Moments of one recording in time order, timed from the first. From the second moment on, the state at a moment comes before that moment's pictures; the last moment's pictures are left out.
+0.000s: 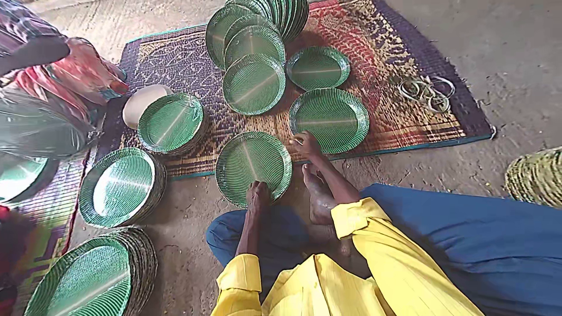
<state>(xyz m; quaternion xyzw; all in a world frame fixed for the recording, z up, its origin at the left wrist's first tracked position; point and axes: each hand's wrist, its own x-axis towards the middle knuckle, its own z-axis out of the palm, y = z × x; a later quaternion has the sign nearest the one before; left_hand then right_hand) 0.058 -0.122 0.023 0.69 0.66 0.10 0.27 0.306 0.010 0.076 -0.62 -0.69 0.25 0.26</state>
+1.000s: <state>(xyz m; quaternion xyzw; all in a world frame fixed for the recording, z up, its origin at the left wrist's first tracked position) 0.061 -0.139 0.018 0.70 0.52 0.48 -0.09 0.230 -0.053 0.073 -0.37 -0.86 0.24 0.25</state>
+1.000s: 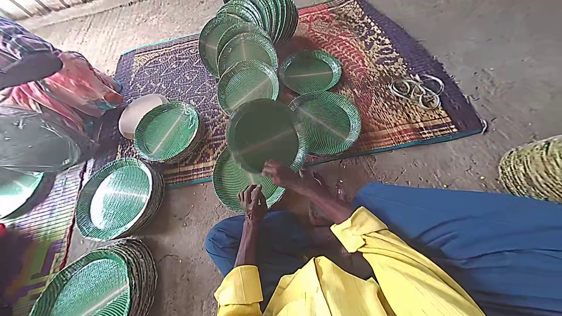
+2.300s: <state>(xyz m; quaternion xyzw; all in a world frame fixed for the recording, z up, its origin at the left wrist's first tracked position) 0.060 -0.125 0.035 0.60 0.75 0.05 0.29 0.343 0.015 0.042 -0.71 -0.66 0.23 0.13</state>
